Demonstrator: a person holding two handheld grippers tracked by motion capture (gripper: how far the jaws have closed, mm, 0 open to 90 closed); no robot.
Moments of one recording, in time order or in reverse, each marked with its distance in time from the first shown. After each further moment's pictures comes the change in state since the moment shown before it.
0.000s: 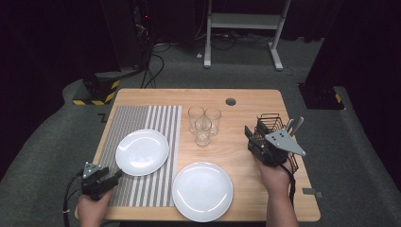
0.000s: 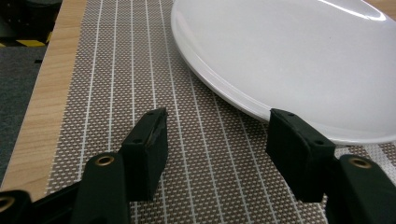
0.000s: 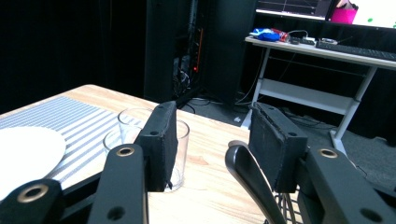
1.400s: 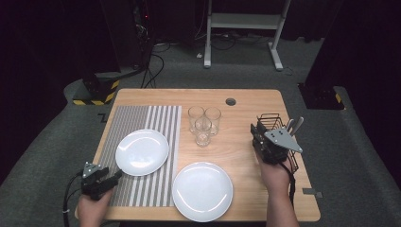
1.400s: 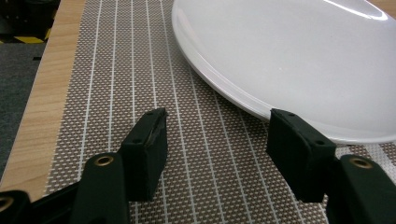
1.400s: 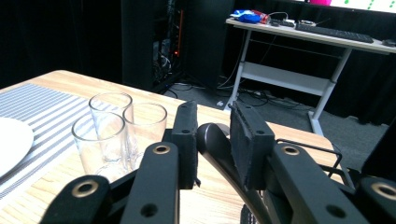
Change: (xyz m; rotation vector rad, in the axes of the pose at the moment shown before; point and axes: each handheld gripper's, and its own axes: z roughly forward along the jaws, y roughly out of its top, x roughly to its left) left arm 0.001 0.000 0.000 0.006 -0.002 -0.007; right arm -0.004 -0.006 0.008 0.065 -0.082 0.008
